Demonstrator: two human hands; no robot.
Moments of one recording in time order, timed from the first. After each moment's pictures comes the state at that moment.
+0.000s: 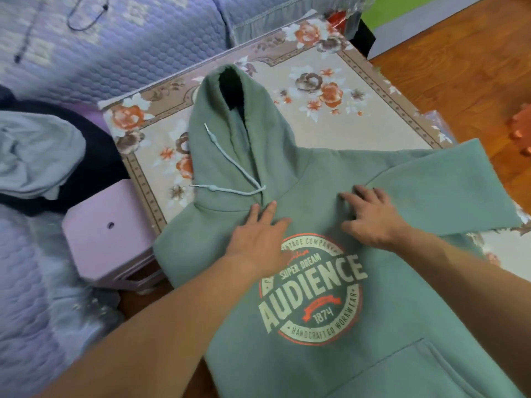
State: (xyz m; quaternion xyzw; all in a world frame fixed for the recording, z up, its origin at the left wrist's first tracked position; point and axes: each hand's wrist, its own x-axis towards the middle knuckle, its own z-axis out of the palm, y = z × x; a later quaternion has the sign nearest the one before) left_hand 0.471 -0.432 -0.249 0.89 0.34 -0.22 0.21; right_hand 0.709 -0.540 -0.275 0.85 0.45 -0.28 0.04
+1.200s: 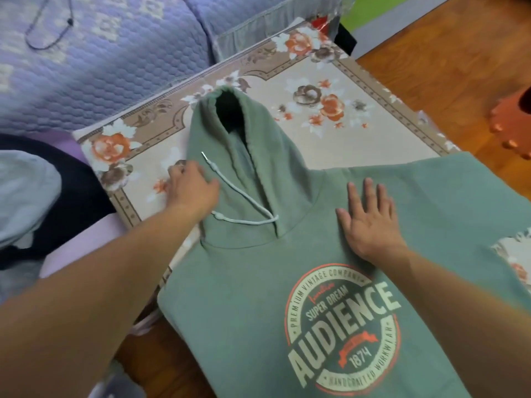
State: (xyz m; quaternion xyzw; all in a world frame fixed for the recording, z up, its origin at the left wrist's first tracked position) left_hand 0.456 -0.232 -0.256 0.75 0.59 0.00 0.31; right_hand 0.678 -0.489 -0.301 0.91 0.37 -0.17 0.06
